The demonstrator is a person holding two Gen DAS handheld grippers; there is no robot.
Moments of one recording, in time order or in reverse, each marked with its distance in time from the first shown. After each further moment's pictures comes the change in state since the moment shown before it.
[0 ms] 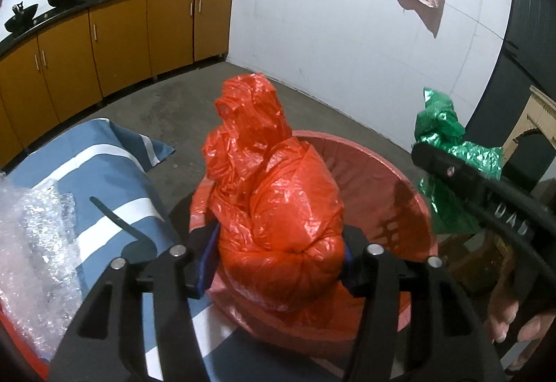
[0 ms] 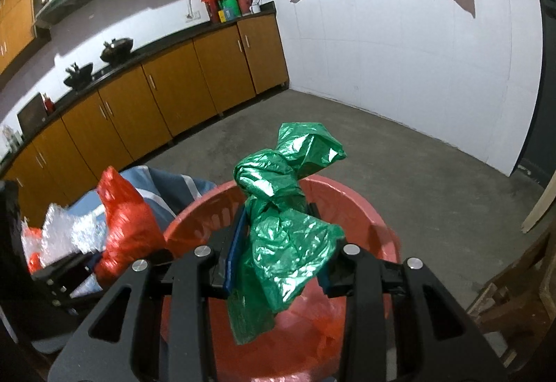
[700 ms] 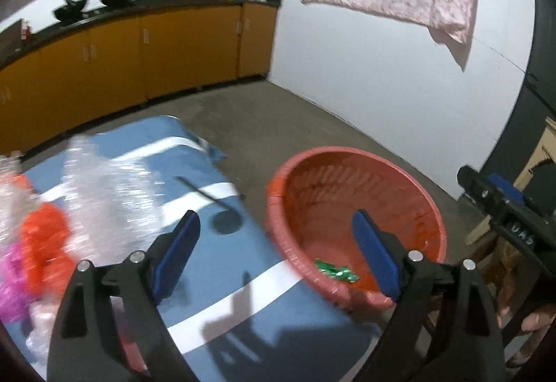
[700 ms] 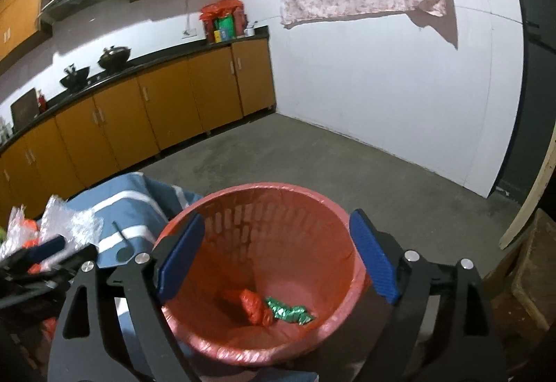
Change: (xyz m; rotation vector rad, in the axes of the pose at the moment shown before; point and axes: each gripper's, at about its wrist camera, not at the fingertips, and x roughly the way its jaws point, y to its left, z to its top) left arm -0.101 0.050 -0.035 -0.110 -0.115 0.161; right arm -0.047 0.021 -0.012 -0.084 -0.091 -0.076
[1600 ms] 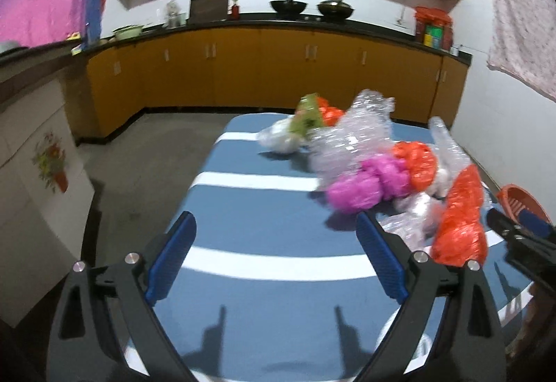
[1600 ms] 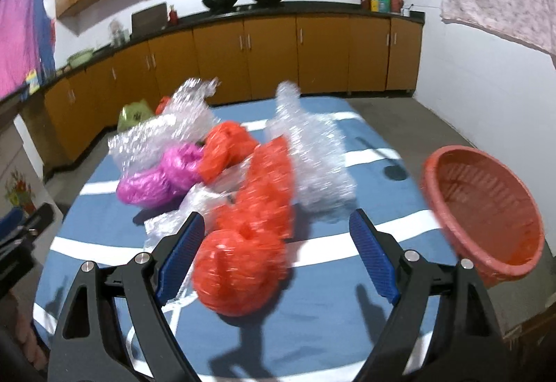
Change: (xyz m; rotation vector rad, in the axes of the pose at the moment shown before) left arm -0.229 0.217 -0.155 -0.381 -0.114 0.659; right arm -0.042 0.270 -0.107 -0.340 0.165 0.402
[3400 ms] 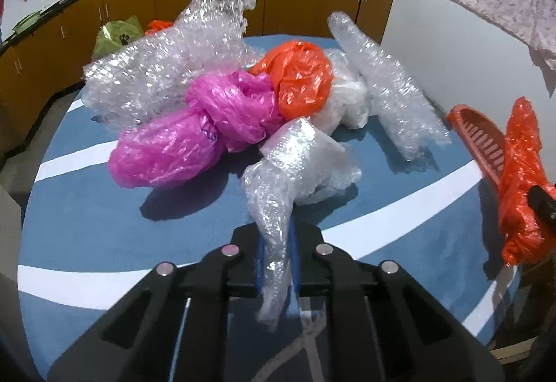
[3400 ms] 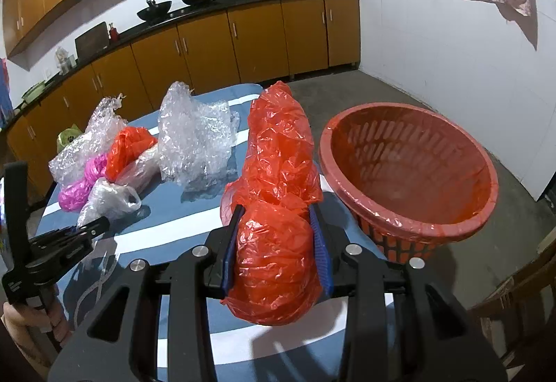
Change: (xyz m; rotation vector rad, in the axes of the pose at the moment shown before) left arm 0.095 -0.136 -0.016 0.207 0.279 -0.316; right arm -0.041 -0.120 -0.026 0.198 -0.001 -0.132
